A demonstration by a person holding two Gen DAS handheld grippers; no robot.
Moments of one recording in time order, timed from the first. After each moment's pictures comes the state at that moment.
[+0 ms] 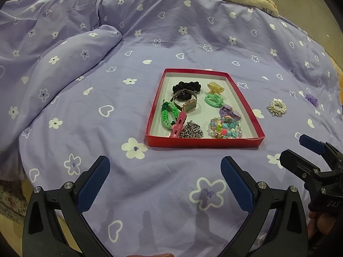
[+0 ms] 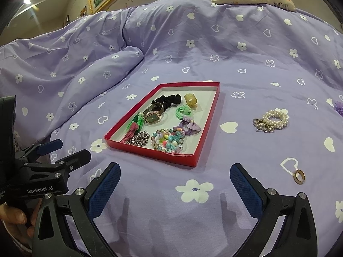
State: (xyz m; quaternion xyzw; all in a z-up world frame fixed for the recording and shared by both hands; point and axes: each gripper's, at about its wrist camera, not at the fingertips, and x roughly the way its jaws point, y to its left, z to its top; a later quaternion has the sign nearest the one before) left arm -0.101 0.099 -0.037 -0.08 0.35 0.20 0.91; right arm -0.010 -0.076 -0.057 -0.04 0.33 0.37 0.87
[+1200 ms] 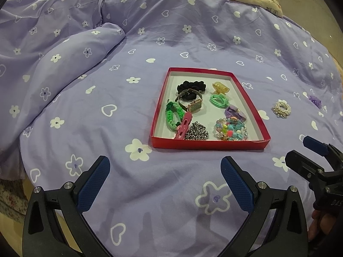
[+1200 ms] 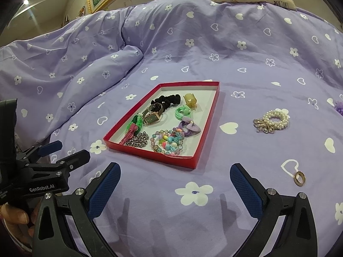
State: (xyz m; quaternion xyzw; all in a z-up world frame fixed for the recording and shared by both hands) left arm -0.093 0.107 -0.038 -0.08 0.36 0.21 0.91; right arm -0.003 -0.074 -0.056 -0.04 0.33 0.37 0.87
